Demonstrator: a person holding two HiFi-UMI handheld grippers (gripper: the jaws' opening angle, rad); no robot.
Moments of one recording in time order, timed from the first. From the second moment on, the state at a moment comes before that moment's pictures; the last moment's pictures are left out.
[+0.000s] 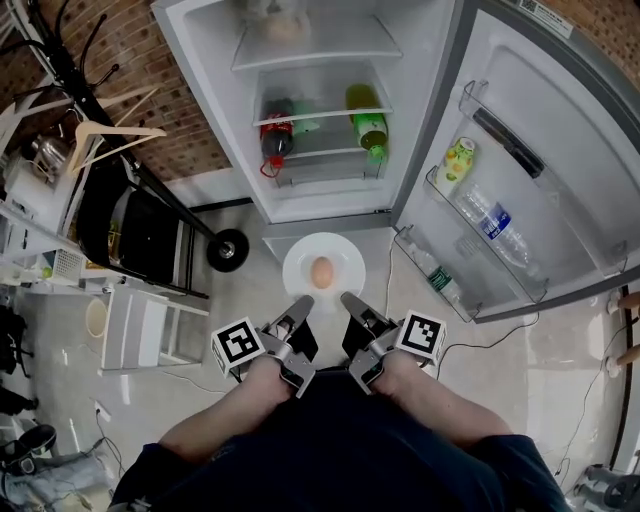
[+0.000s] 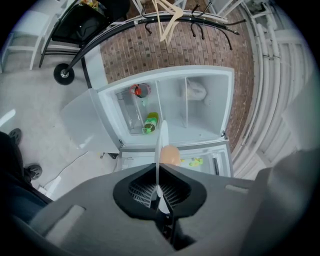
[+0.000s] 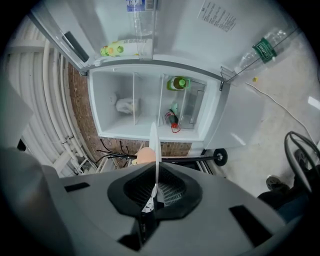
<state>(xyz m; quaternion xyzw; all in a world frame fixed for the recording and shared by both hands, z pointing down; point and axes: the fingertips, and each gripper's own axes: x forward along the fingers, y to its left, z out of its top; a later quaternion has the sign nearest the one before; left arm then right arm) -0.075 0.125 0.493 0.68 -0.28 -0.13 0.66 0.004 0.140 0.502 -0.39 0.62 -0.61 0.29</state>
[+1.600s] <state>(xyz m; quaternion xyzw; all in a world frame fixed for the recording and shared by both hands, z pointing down) -0.035 -0.148 0.492 0.69 -0.23 -0.11 0.68 0.044 -0.123 0.498 -0.45 0.60 -0.59 0.30</state>
